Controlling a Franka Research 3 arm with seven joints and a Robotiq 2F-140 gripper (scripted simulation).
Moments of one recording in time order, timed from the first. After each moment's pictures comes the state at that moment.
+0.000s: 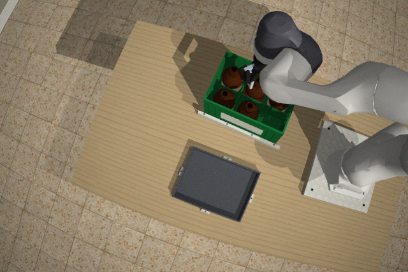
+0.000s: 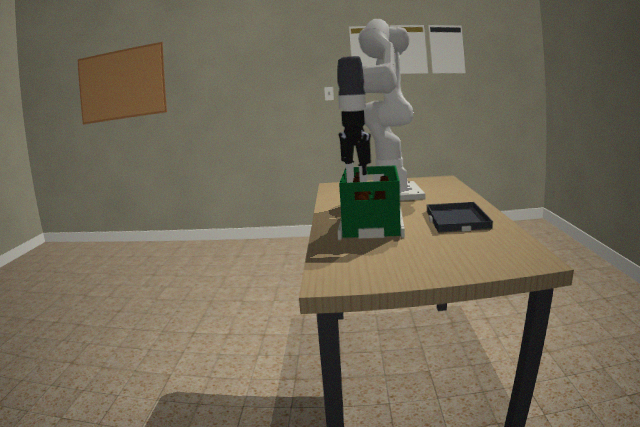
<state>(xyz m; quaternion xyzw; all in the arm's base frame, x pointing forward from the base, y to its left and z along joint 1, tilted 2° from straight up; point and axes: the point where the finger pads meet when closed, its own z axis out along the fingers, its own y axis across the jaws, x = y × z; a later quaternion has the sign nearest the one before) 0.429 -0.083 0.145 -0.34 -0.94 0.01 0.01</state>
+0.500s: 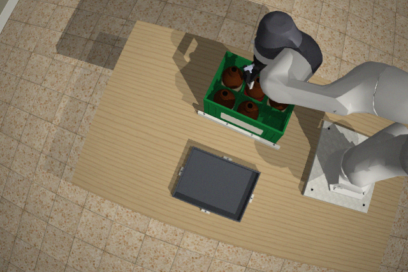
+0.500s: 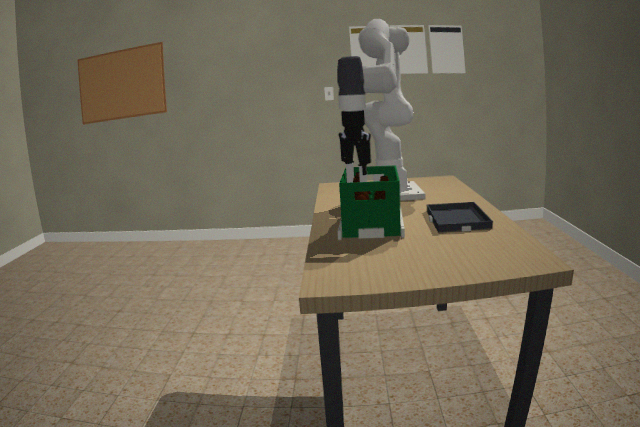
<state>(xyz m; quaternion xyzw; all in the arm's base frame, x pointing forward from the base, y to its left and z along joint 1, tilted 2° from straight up) 0.429 -0.083 0.145 -0.34 -0.94 0.01 0.01</state>
